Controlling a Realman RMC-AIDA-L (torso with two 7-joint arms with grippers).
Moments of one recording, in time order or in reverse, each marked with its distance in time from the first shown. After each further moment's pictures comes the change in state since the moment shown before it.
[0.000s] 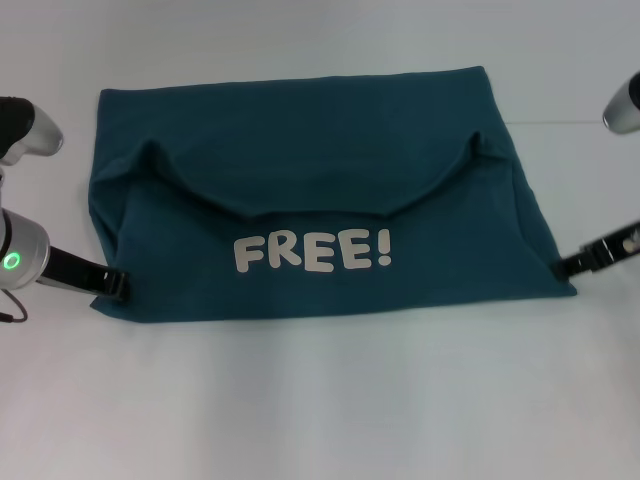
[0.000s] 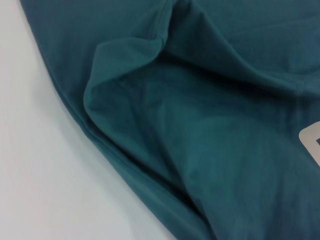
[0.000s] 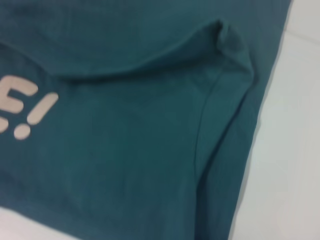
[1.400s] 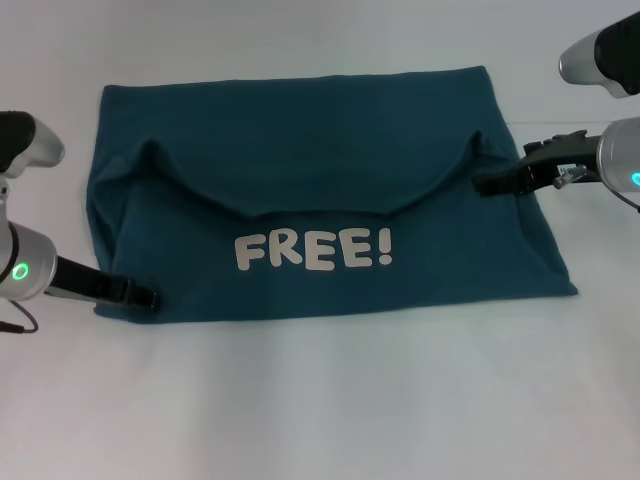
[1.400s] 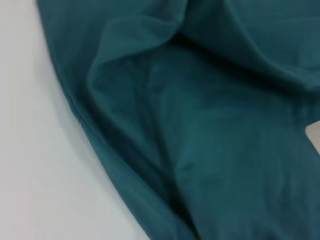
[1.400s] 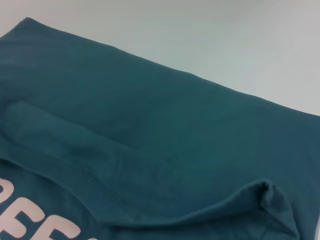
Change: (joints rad) left arm 0.013 -0.009 -0.004 -0.036 -0.024 -0.039 -0.020; right arm 0.034 0.004 -0.022 0.149 0.304 0.385 -0.254
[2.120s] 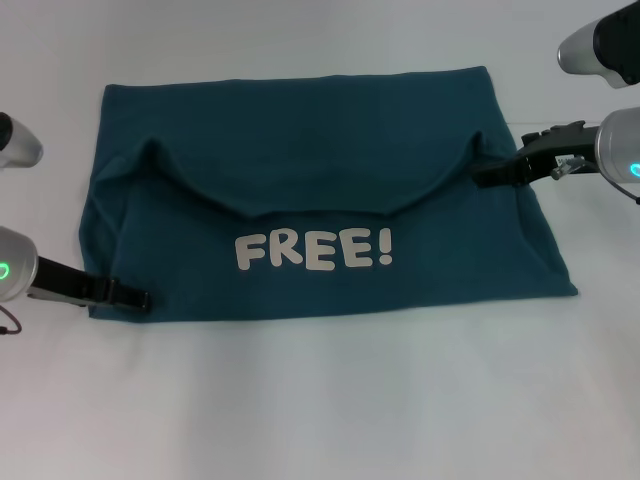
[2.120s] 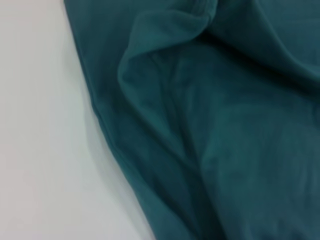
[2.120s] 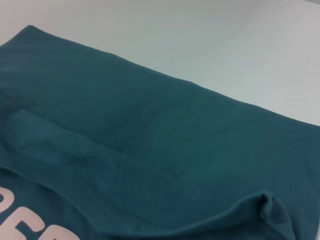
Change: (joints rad) left arm -0.004 0.027 -0.040 -0.033 -0.004 0.004 0.009; right arm 0.015 -0.002 0.008 -0.001 0.000 -0.001 -0.001
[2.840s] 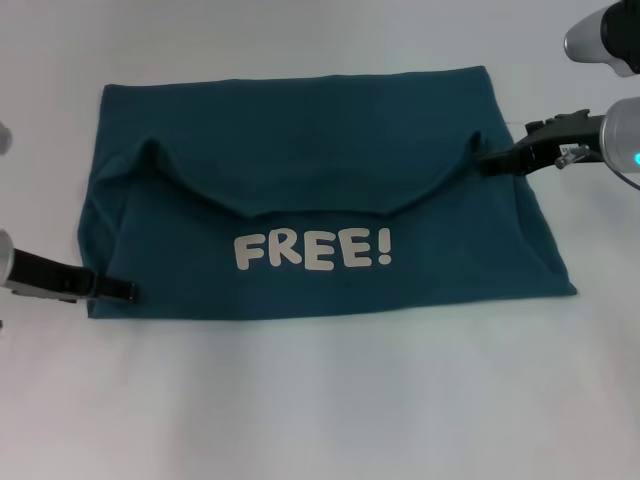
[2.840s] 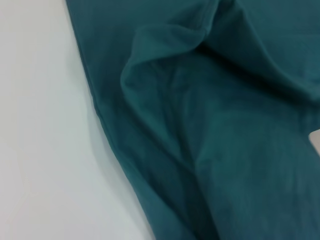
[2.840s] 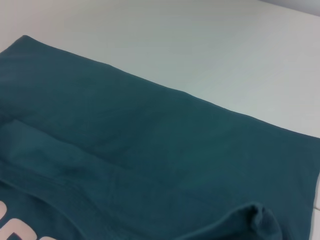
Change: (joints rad) left arm 0.031 0.016 -0.021 0.083 -0.049 0.092 -0.002; right arm 0.010 0.000 0.028 -0.004 0.002 0.001 -0.016
